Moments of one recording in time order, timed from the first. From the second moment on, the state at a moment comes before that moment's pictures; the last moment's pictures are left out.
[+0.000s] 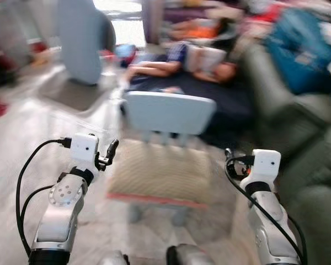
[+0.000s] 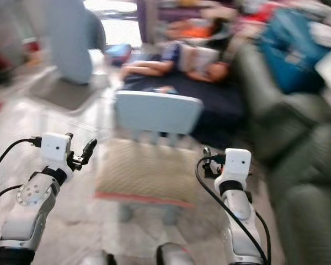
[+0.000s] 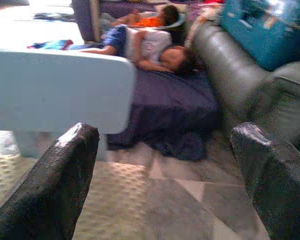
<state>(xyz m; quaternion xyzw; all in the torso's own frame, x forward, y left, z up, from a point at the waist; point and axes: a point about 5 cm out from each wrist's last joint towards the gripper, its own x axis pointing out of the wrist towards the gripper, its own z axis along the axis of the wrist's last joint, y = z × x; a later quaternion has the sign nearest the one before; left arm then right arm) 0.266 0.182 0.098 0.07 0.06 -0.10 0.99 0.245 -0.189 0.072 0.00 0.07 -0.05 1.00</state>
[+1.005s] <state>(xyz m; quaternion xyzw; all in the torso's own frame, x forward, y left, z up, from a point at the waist) 0.269 0.181 0.097 0.06 0.06 -0.09 0.99 0.251 -0.186 0.073 -0.01 0.07 -0.04 1.00</state>
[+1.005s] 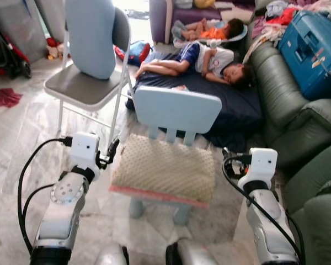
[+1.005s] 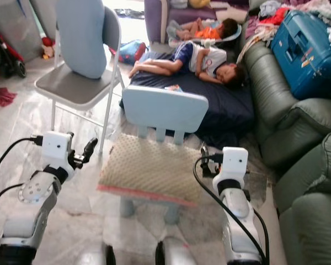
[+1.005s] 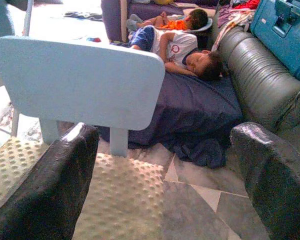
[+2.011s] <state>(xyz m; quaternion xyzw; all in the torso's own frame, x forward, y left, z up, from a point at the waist) 0.271 0.181 0.096 0.06 0.06 -0.07 0.99 0.252 -0.187 0.071 -0.02 0.07 -0.04 1.00</state>
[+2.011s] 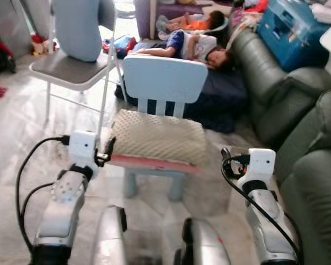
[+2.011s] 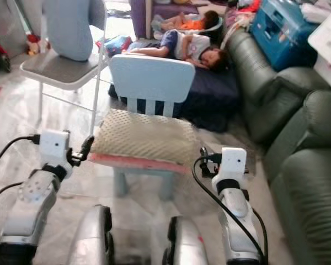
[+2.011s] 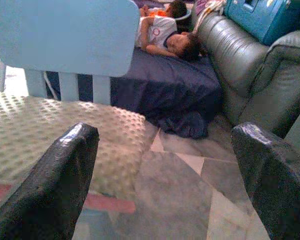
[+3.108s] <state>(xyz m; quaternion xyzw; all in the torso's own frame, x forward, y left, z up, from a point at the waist) 0.272 0.186 0.097 0.07 0.06 -0.08 0.99 0.258 -0.176 0.074 -0.01 0.06 -0.01 1.00</state>
